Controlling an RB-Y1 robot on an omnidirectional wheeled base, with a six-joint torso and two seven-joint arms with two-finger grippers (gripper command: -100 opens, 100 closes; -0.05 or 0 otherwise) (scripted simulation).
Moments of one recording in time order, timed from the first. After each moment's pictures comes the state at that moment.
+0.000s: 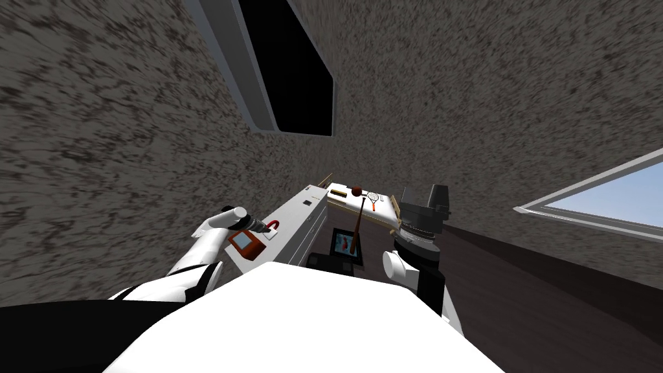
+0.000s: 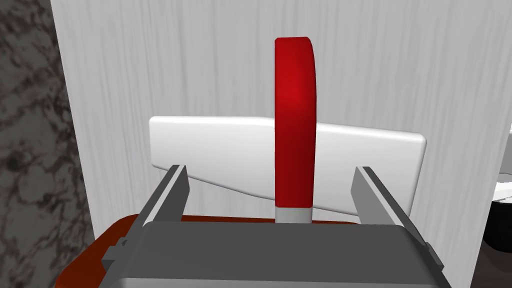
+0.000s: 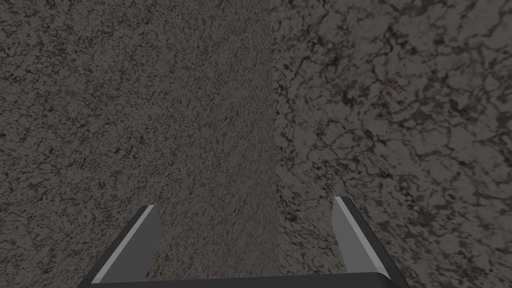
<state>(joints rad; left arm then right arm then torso) -0.05 0.66 0.52 -1.17 0.73 1.39 0.61 0.49 0.03 0.01 -2.39 0.06 -0.56 0.04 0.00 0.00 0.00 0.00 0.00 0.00</state>
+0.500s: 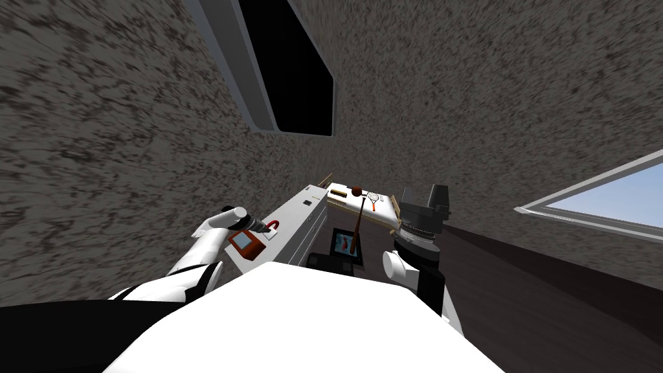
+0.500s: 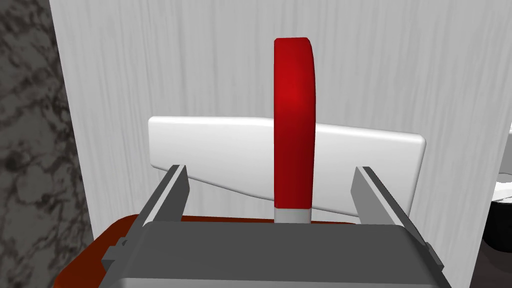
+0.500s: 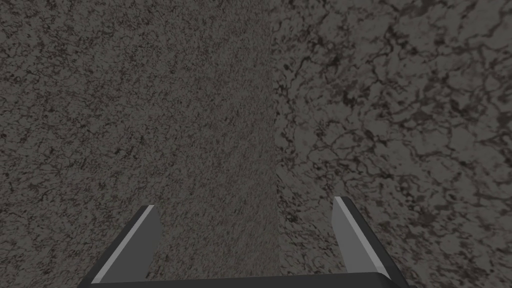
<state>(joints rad) -0.05 0.66 0.52 -1.17 0.73 1.39 0.61 0.49 0.03 0.01 -2.39 0.06 -0.56 0.04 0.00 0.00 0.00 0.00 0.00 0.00</state>
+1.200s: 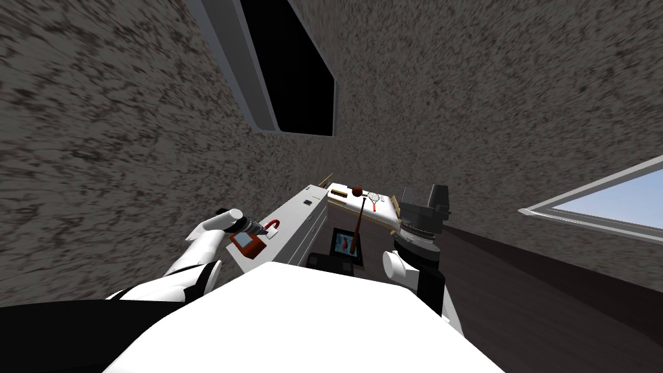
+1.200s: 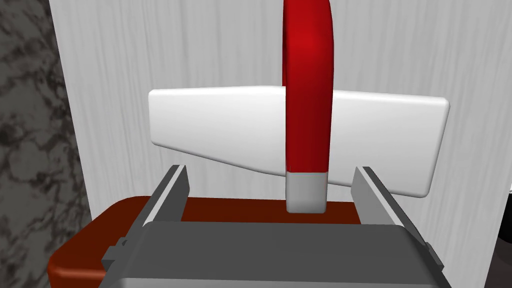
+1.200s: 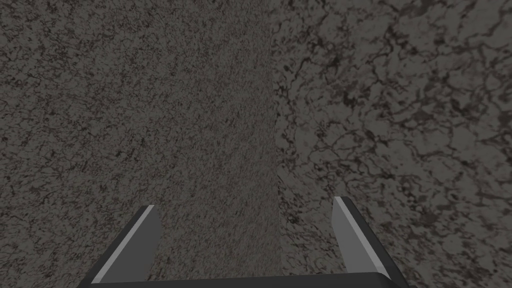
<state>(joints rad) -0.06 0.67 0.57 -1.09 0.73 1.38 0.52 0.49 0.03 0.01 -2.39 0.06 -0.56 0.04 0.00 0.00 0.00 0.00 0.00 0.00</state>
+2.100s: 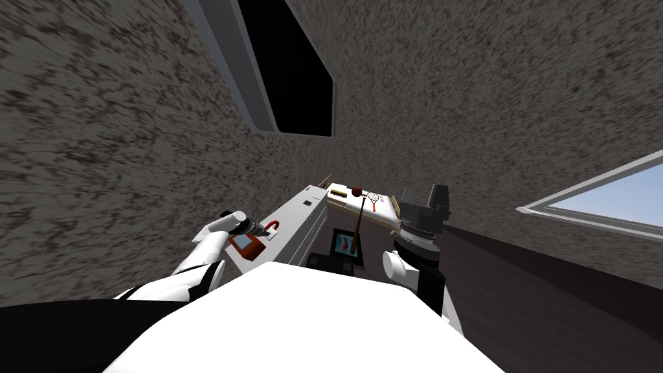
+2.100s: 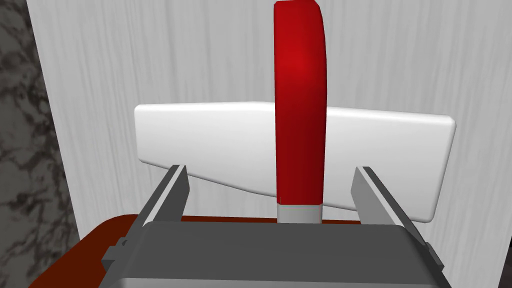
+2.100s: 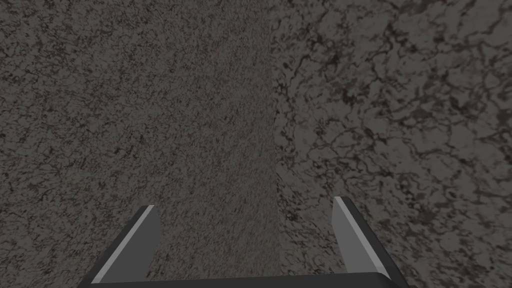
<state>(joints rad) -0.06 0.64 0.55 -1.05 0.71 1.33 0.50 0.49 0.03 0.01 -2.39 0.06 -0.56 0.04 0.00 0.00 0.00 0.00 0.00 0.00</state>
